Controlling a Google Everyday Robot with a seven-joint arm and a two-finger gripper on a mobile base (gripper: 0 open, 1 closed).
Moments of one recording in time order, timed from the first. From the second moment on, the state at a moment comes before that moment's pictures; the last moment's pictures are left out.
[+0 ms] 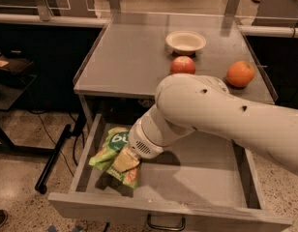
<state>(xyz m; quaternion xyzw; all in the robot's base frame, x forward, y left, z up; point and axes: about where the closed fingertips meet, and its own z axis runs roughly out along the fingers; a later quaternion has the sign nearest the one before) 0.430 0.055 0.766 -0.51 0.81 0.19 0.20</state>
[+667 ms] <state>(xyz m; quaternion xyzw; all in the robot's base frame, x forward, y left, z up) 0.435 0.051 0.756 -0.50 0.82 0.18 0.20</state>
